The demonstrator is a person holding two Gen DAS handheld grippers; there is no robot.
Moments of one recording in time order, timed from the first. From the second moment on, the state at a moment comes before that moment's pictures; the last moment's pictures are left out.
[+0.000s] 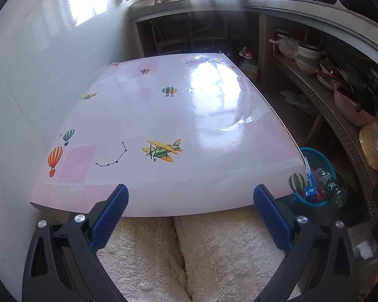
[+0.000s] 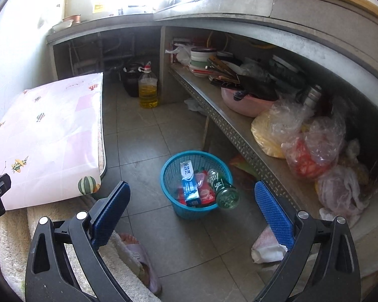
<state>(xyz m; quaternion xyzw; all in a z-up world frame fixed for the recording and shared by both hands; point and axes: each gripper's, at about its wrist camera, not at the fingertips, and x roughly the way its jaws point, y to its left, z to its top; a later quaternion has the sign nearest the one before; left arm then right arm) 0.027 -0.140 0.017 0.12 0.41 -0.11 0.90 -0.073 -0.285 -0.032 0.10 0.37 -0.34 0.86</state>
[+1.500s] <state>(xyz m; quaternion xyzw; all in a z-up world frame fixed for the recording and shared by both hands) 0.025 -0.138 0.014 0.13 0.41 -0.11 0.90 -0.074 -0.286 -0.032 0.11 0.37 -0.34 0.86</state>
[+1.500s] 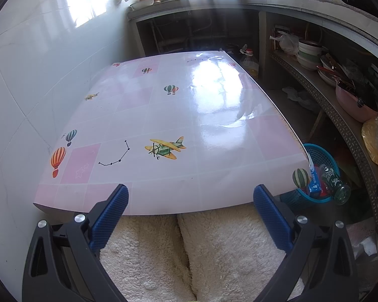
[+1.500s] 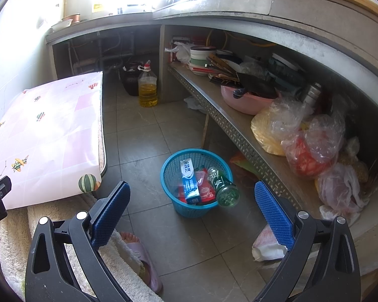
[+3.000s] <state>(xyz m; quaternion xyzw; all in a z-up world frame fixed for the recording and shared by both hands) 0.024 -0.134 0.013 0.14 0.41 -0.11 0.90 -0.074 -0.287 -0.031 0.10 0.37 -0.34 0.86</state>
